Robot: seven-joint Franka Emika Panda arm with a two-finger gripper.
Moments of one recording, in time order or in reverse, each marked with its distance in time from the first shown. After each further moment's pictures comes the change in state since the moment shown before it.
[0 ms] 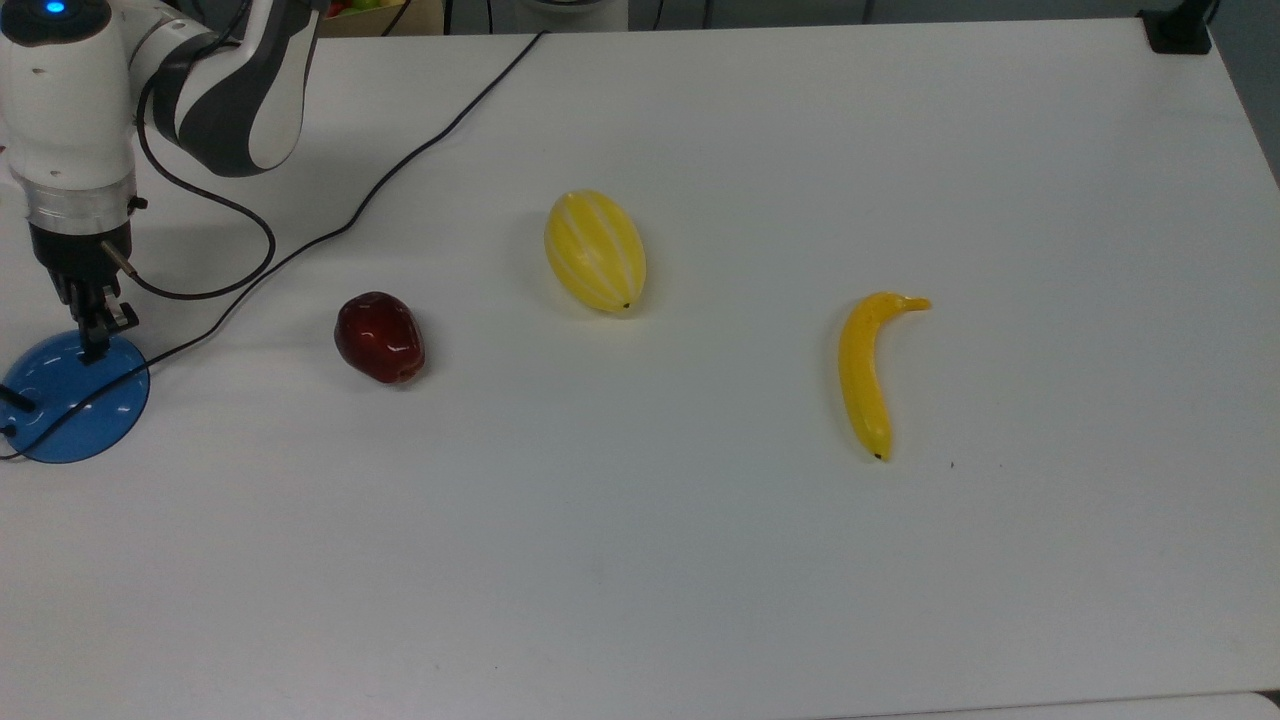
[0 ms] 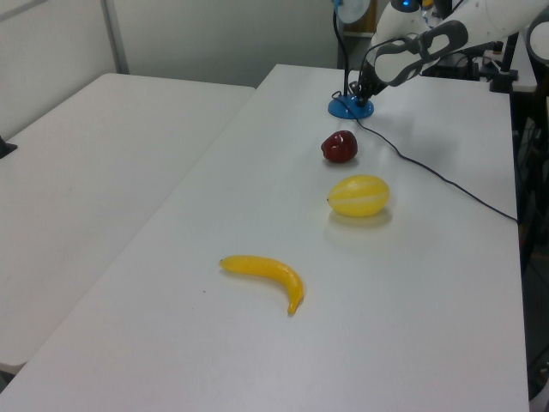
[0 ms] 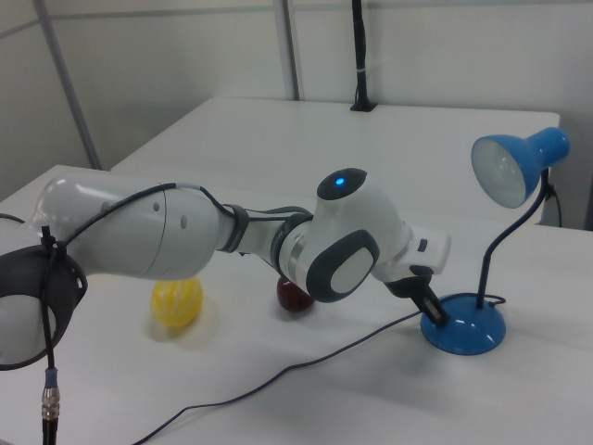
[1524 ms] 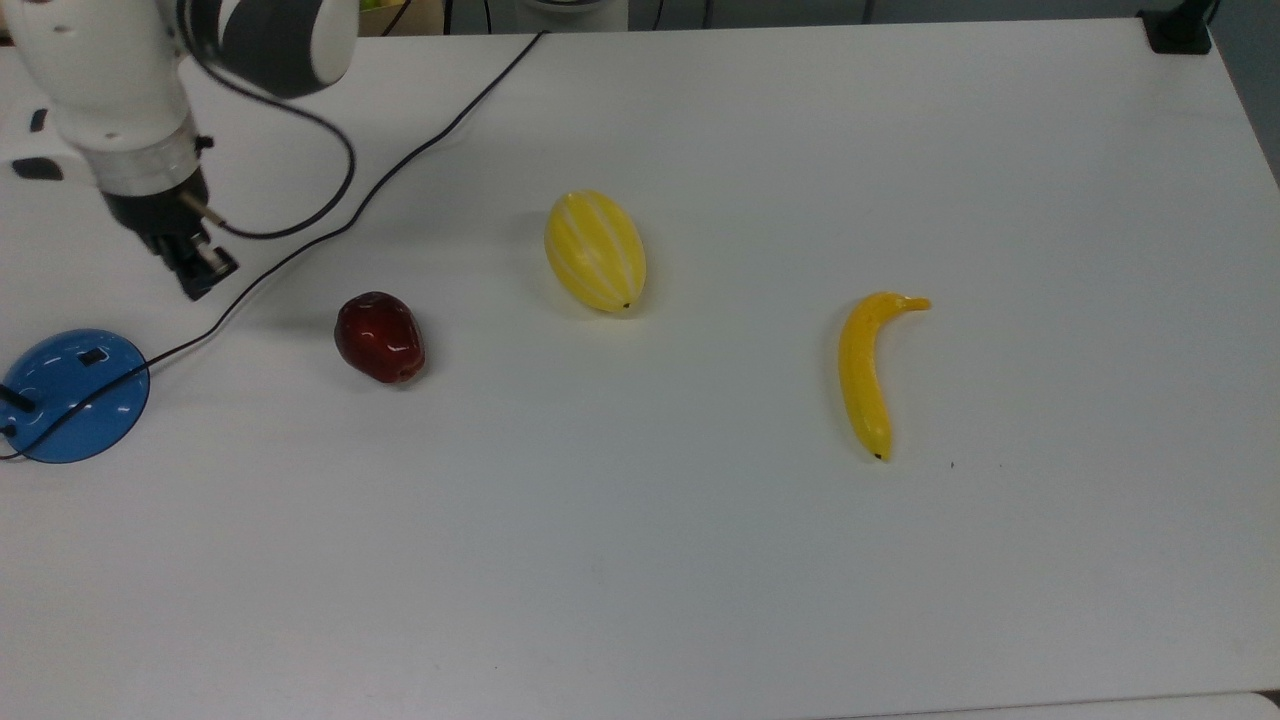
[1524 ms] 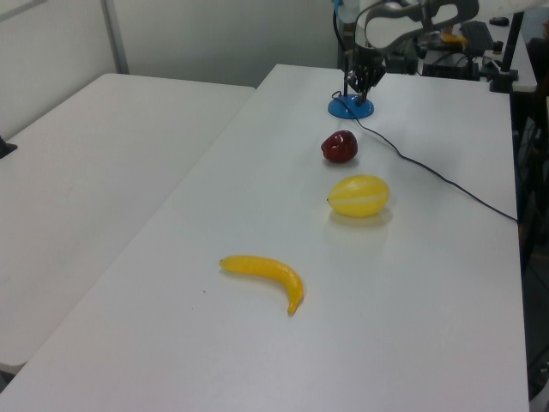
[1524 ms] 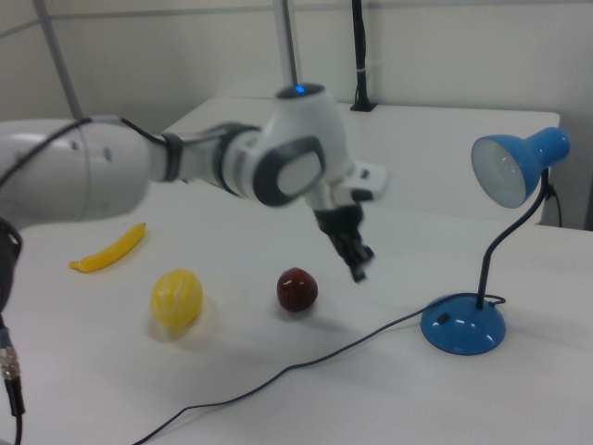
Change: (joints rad) arm 0.110 -0.175 0.038 0.046 -0.039 -0.502 -0.022
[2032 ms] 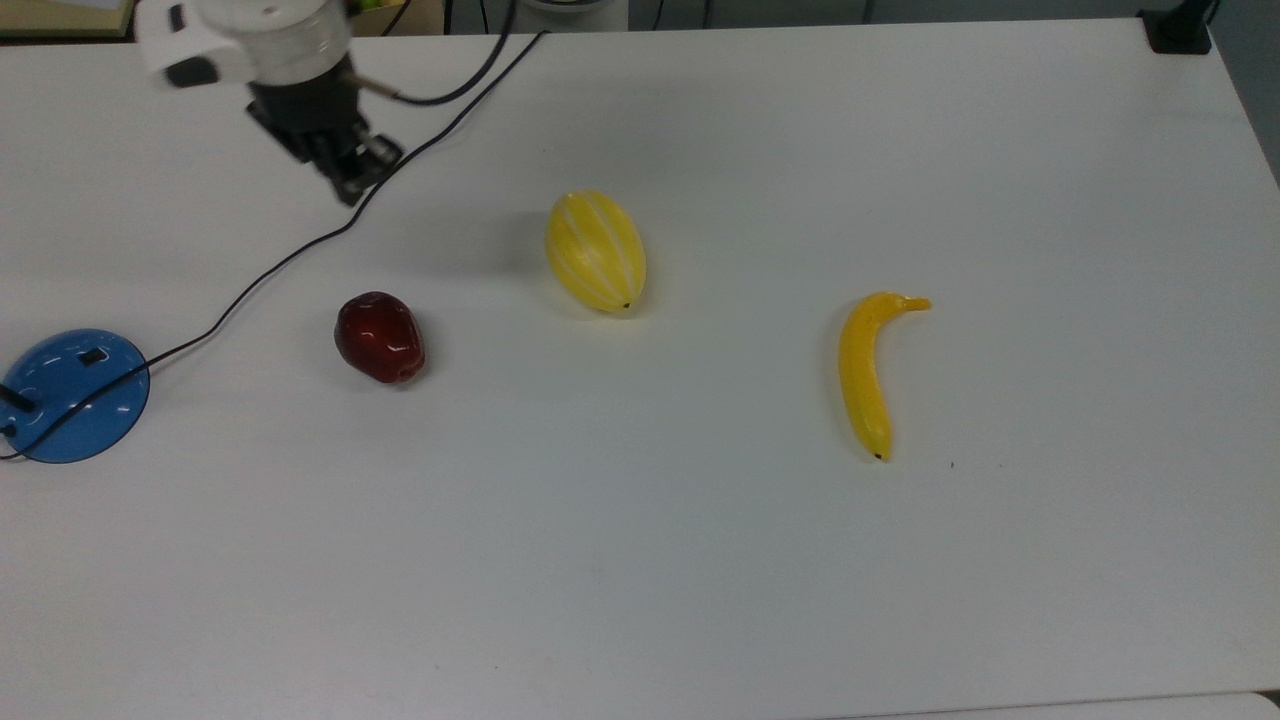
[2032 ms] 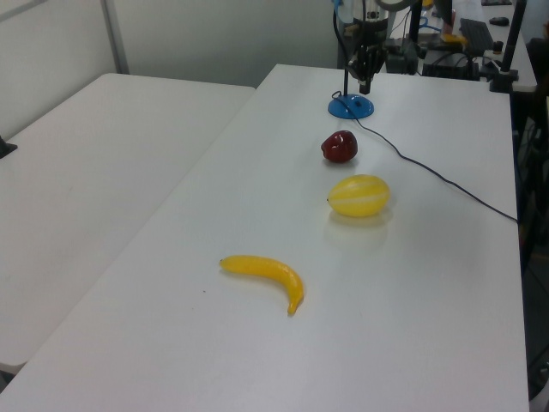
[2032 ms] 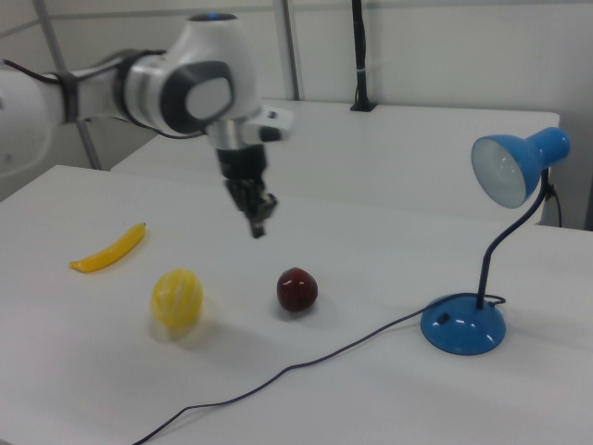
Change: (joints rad) arm 0.154 -0.242 0.055 -0.074 0.026 -0.315 -0.038
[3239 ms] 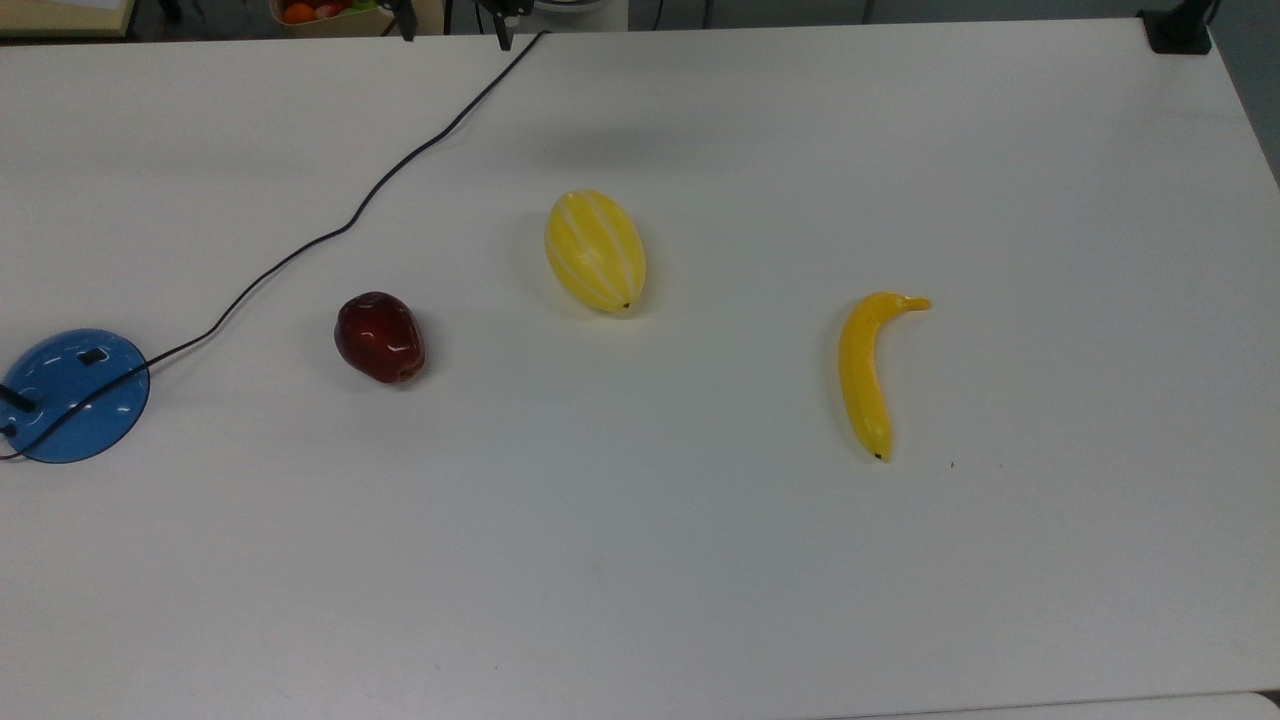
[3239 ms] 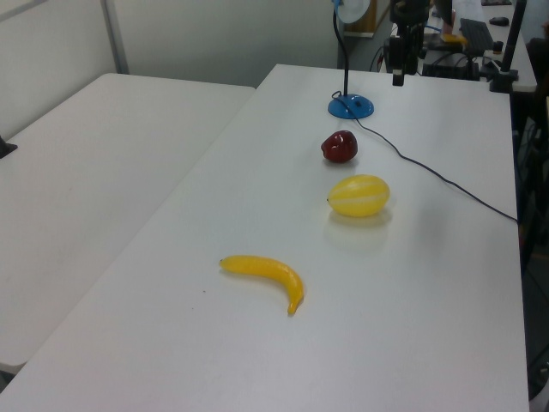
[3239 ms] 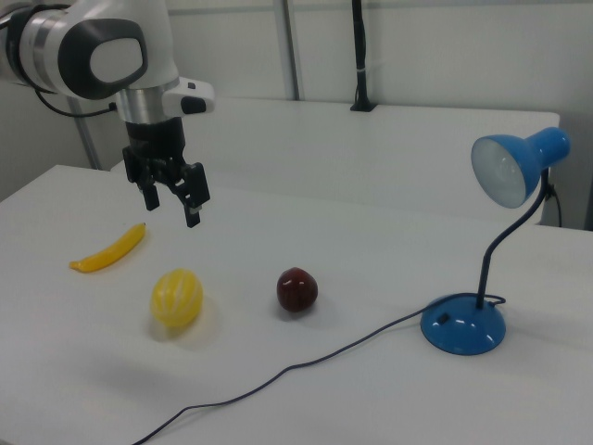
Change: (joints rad) arm 0.108 -0.287 -0.015 -0.184 0.039 -0.161 -0.206
